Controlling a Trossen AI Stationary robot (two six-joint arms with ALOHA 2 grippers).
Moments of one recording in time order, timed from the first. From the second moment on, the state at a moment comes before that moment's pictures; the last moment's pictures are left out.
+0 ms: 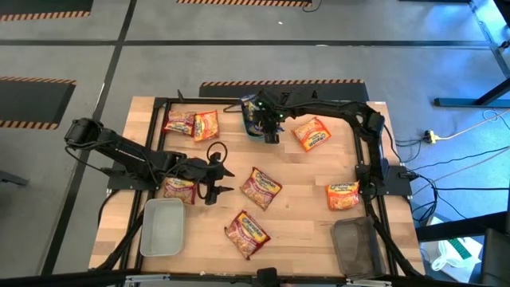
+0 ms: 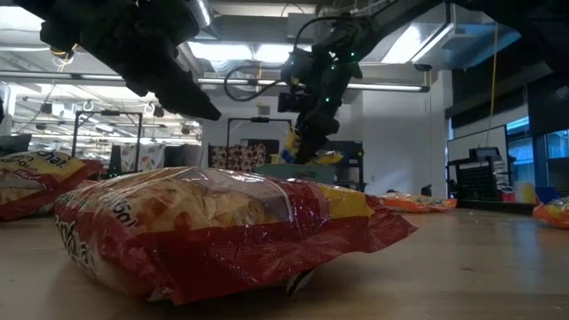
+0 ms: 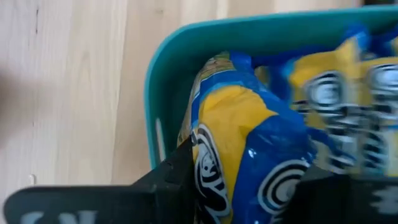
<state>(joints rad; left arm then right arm) -0.19 1.22 0.52 0.17 -0.16 -0.15 -0.44 2.05 1.64 -0.72 -0.11 -0.53</state>
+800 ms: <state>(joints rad) -0.19 1.22 0.52 0.17 -0.18 -0.15 -0.42 2.11 1.71 -0.71 -0.12 -0.44</state>
